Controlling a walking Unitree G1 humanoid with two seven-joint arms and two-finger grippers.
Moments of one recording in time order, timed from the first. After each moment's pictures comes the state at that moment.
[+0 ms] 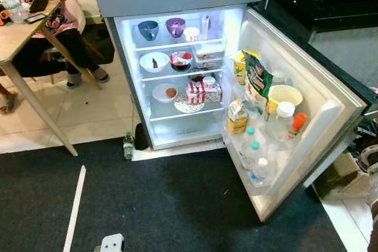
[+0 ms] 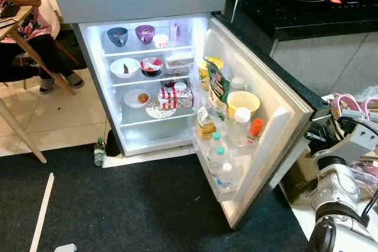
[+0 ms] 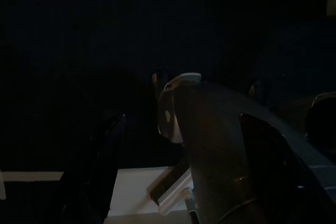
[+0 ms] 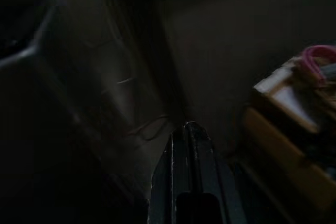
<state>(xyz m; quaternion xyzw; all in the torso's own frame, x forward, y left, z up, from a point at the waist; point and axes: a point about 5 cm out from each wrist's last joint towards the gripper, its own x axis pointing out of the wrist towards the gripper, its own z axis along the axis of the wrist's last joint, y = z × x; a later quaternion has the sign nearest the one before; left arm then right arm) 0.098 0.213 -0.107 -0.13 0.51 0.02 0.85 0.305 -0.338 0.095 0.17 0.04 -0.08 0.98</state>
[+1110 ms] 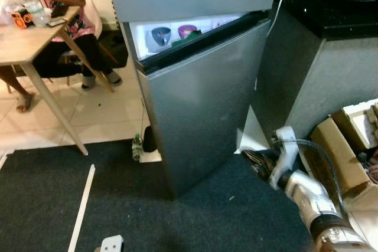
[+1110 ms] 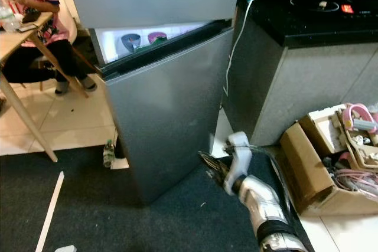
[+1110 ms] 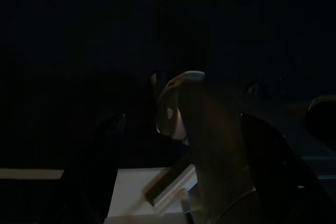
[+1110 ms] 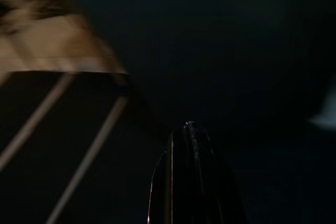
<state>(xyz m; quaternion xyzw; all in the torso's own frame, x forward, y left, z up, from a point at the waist) 0.101 0.212 -0.106 -0.14 0.51 0.01 0.85 0.283 -0.203 0.009 0.11 0.25 0.21 0.94</state>
